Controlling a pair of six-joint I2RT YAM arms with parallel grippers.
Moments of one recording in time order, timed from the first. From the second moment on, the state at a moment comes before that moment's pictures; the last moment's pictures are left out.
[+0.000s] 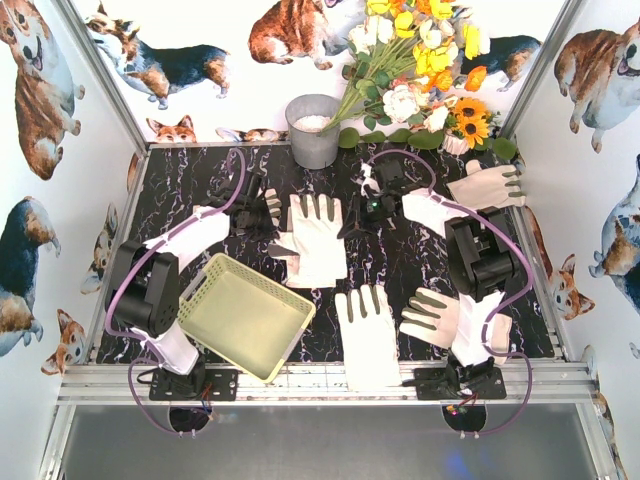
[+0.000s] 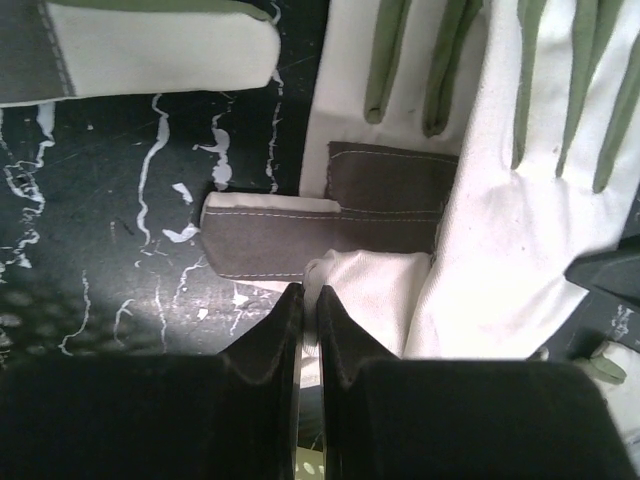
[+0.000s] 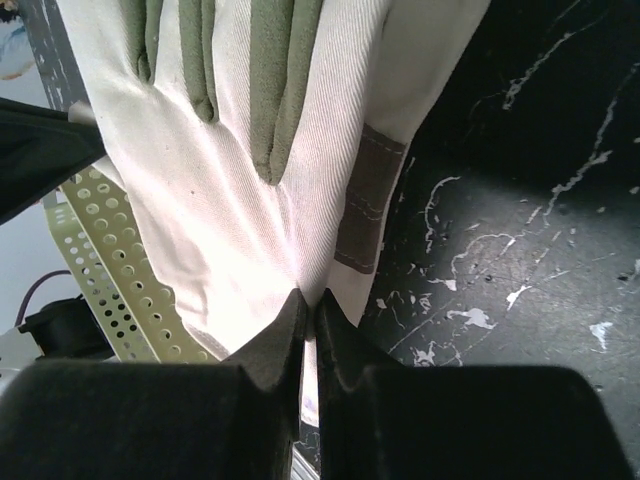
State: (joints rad) left arm -0.34 1.69 1.15 -0.43 0.13 -0.67; right arm 0.32 1.95 1.35 -0.41 -0.67 0.46
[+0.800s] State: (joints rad) left arm -0.28 1.71 1.10 -0.43 0.09 -0.63; right arm 0.41 2.00 1.39 -0.36 -0.60 0.50
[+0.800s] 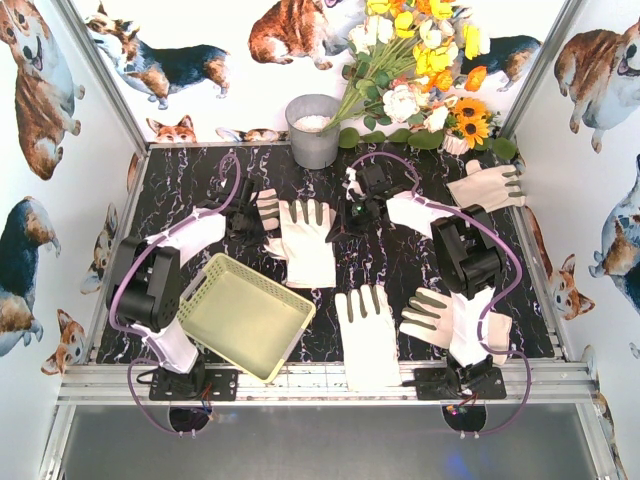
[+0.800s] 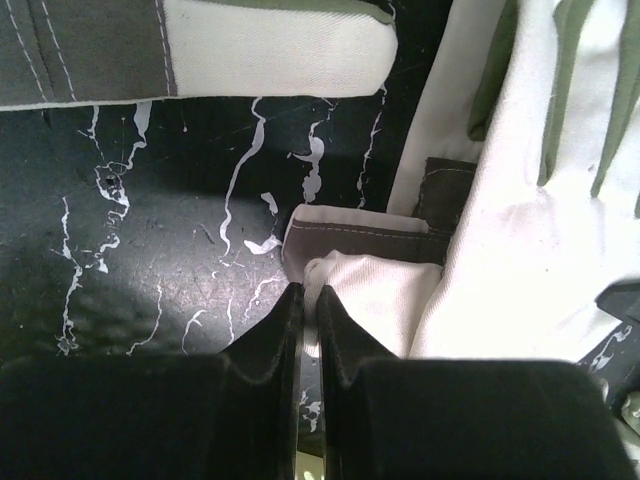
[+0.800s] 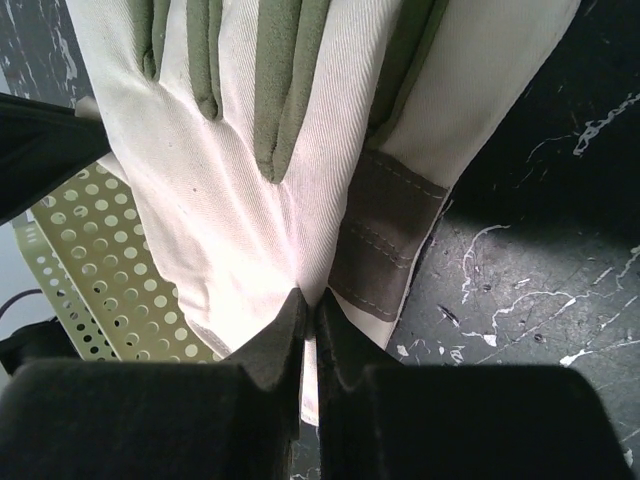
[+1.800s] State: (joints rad) left arm -0.28 1.82 1.10 -0.37 0.12 -0.59; right arm 0.42 2.03 1.39 -0.40 -0.55 0.53
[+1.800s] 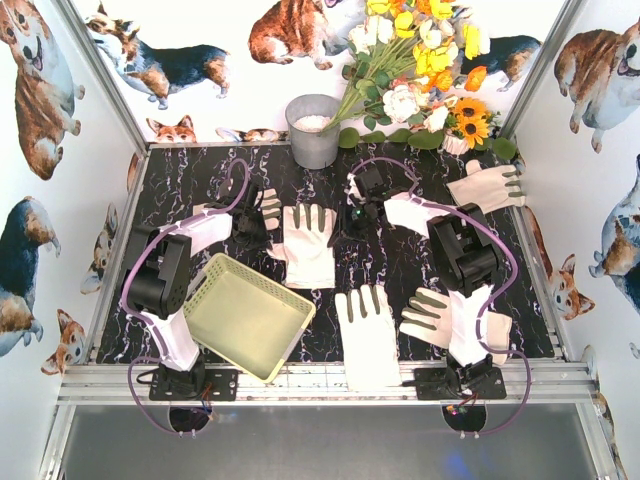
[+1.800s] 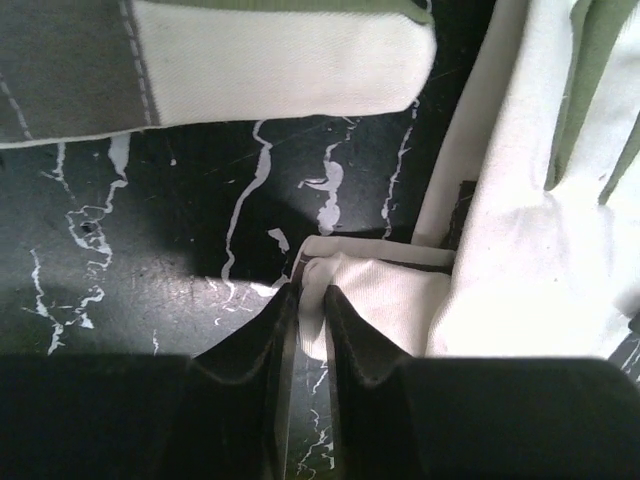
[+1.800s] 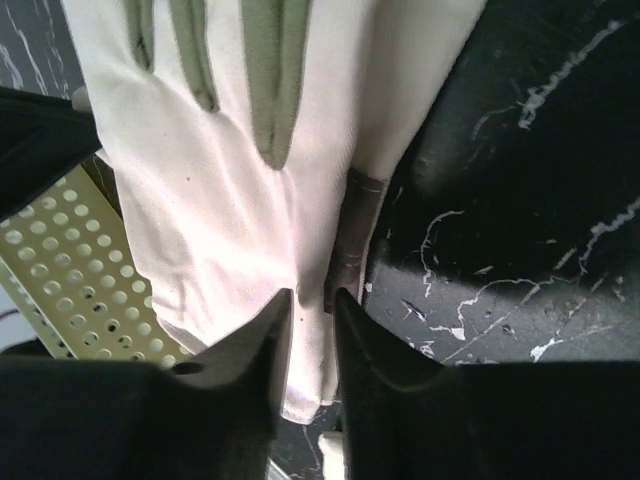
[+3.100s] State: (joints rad) left arm -0.26 1.94 1.29 -0.41 0.35 -0.49; right arm 0.34 2.06 1.37 -0.38 -0.68 0.57
